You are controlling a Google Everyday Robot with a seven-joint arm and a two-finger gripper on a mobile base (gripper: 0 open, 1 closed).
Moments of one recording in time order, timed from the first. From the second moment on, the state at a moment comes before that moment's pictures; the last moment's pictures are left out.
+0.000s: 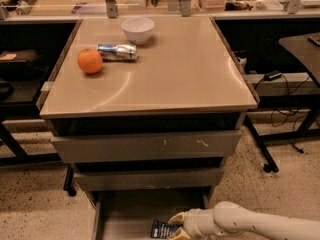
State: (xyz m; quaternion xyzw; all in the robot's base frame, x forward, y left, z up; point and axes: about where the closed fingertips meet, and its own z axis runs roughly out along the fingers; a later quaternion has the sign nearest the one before) arm 0.405 -0.054 0.318 -0.58 0.72 0.25 0.31
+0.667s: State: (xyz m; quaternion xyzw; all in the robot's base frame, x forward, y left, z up) arm 0.415 -0.044 0.288 -0.59 0.69 0.25 0.33
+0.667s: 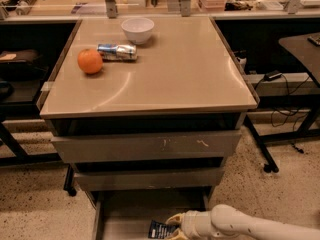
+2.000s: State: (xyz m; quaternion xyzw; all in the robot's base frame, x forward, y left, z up) arm 0.455 -0.043 0.197 -0.56 0.72 0.26 0.30
